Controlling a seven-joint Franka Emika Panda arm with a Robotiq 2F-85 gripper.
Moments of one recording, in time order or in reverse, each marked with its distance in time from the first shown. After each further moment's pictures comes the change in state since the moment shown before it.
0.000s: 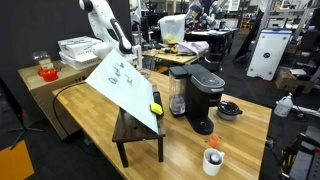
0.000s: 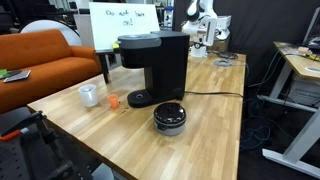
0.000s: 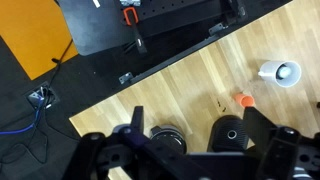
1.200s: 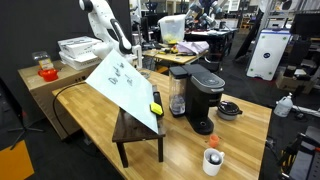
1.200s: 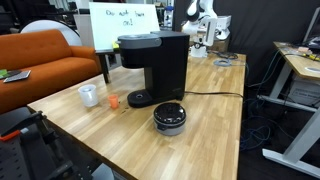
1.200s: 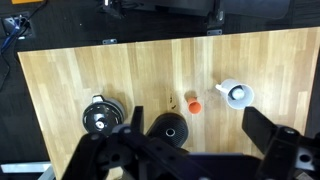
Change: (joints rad) arm 0.248 0.003 0.163 -0.045 0.059 0.132 -0.053
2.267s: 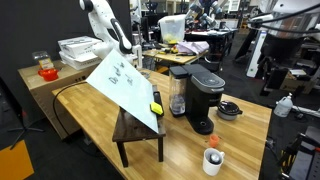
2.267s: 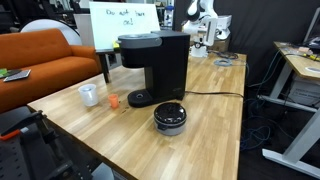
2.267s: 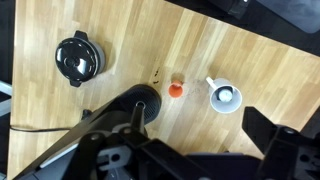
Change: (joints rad) arm 0.129 0.205 0.131 0.012 -0.103 0.250 -0.122
